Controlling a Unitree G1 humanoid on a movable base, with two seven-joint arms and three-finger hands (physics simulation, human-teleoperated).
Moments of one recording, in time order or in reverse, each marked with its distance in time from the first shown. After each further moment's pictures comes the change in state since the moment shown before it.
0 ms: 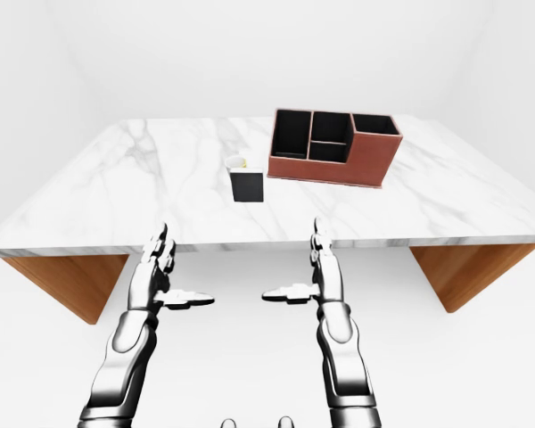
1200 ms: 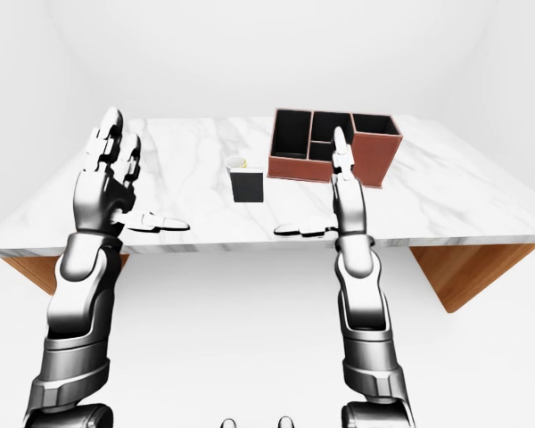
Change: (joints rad) left arm -0.413 0.153 0.118 -0.159 -0.048 0.079 -0.091; right arm -0.361 -0.131 -0.098 -0.085 -0.131 0.063 0.019
